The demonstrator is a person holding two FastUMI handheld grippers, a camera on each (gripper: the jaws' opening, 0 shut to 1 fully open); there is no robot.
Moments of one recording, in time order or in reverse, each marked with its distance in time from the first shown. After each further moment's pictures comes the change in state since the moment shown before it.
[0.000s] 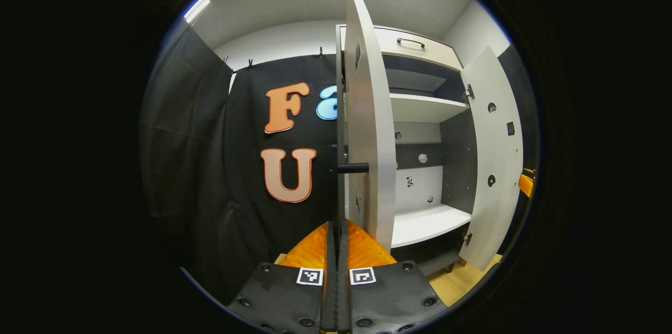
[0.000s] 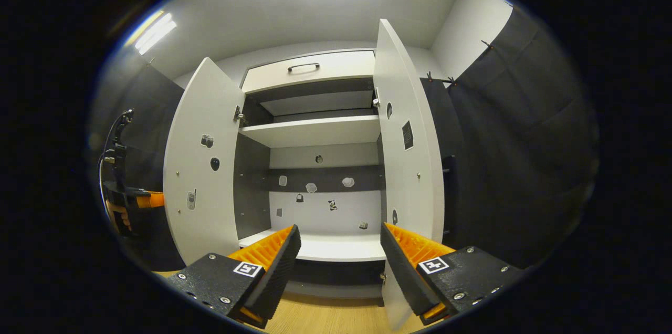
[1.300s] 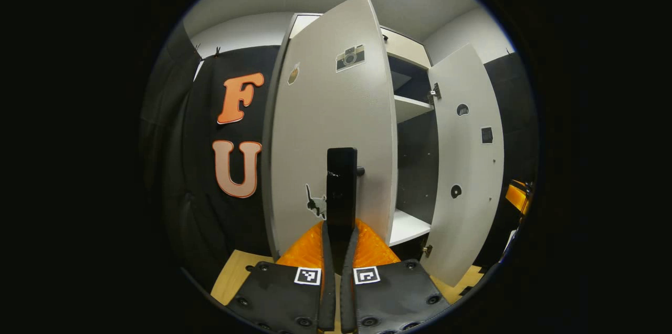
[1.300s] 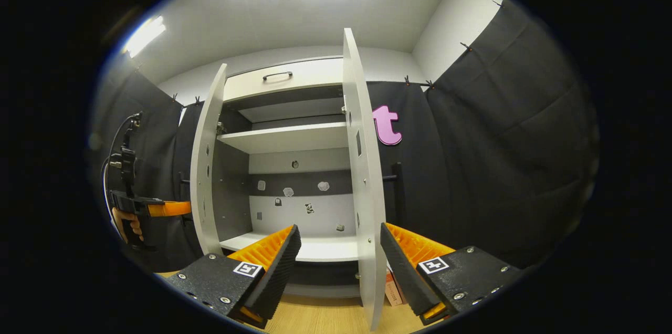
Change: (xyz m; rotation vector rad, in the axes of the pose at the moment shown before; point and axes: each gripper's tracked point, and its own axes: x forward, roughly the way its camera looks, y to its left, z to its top) left arm 0.011 -0.077 0.003 -0.055 0.022 -0.245; right arm -0.025 -0.055 0.012 0.031 -0.031 -0.085
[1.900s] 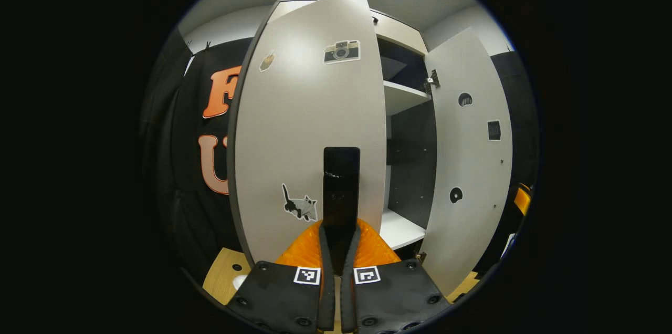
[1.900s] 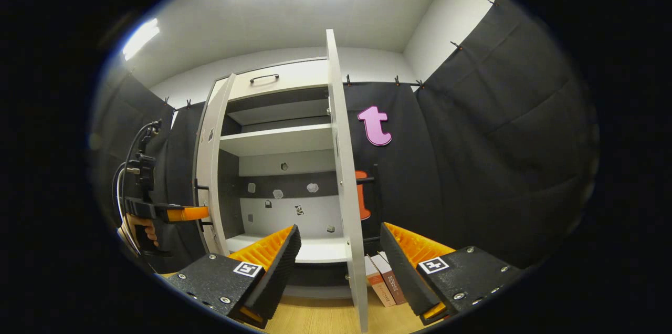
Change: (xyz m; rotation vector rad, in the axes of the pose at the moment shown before) left arm 0.014 -0.013 -0.002 -0.025 0.040 -0.044; right arm -0.002 -0.029 0.004 0.008 -0.008 -0.041
